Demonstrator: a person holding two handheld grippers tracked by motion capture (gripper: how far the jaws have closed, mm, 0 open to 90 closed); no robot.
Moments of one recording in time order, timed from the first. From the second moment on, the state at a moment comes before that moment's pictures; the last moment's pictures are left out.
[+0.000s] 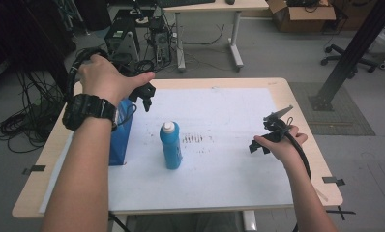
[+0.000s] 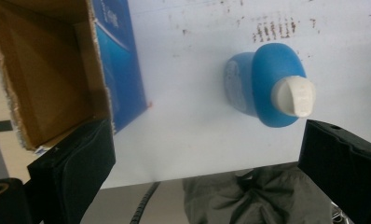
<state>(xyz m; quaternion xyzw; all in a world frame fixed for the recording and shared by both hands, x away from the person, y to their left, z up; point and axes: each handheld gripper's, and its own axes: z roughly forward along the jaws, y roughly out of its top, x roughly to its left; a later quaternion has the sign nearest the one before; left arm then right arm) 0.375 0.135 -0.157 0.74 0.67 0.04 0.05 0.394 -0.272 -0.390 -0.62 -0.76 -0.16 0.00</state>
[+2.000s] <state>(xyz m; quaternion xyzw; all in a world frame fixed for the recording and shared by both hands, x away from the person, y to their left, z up) 0.383 0.058 -0.228 0.75 0.66 0.02 0.04 0.385 -0.288 -0.408 -0.63 -0.76 -0.18 0.01</state>
